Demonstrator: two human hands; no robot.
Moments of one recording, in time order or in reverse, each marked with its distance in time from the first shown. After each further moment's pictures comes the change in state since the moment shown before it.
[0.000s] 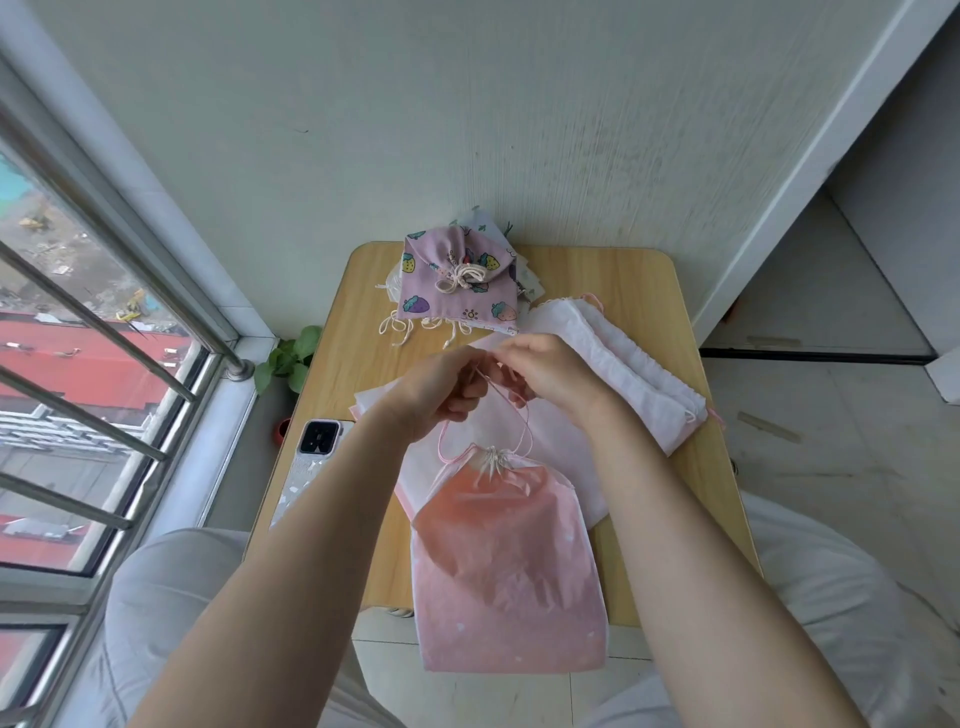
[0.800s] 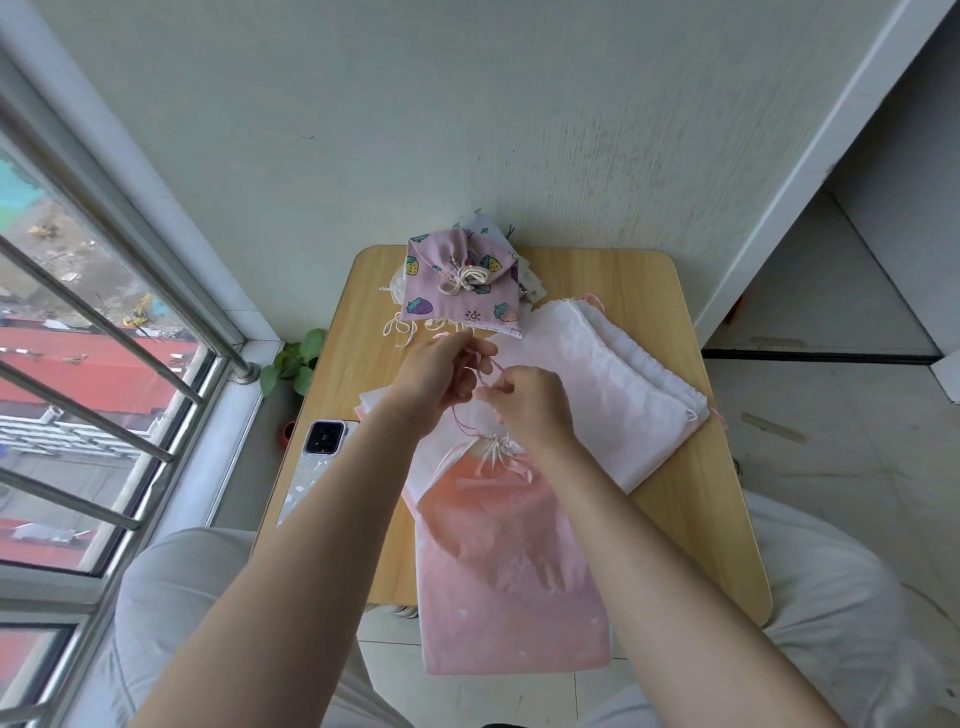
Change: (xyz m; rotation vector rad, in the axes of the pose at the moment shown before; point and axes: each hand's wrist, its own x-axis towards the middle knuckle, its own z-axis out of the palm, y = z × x) left_hand -0.003 0.005 0.001 -0.173 0.205 0.091; right_hand -0.003 0.040 0.040 -0.464 0.343 -0.108
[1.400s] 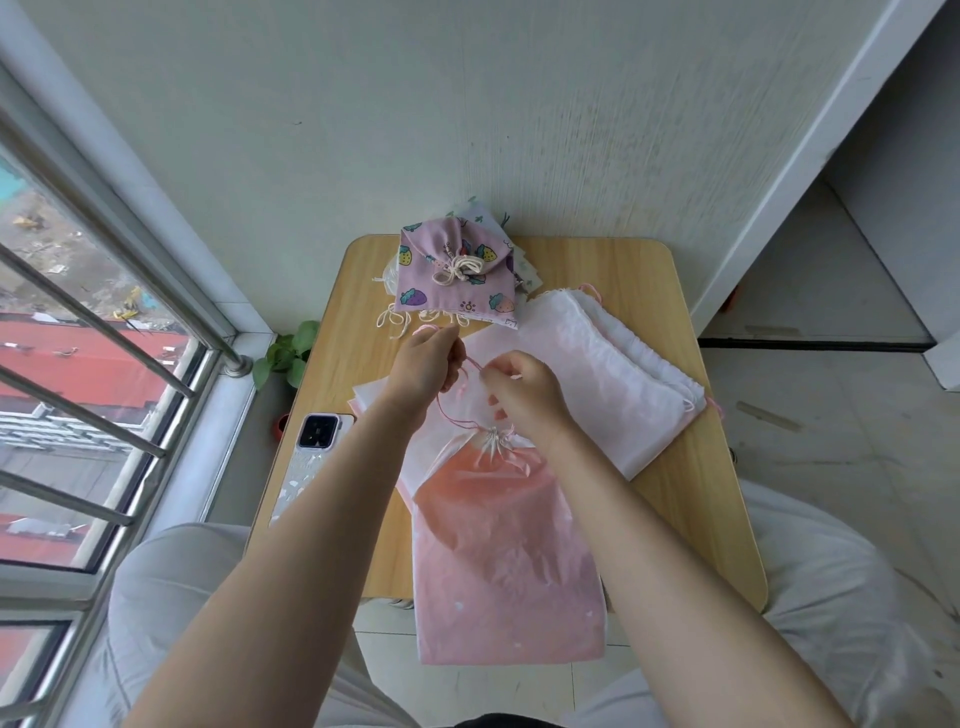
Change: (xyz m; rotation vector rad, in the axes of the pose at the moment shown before) left_hand 0.007 -0.008 -0.004 0.233 0.164 0.102; right_hand 0.002 0.002 -0.002 0.441 -0.082 0.206
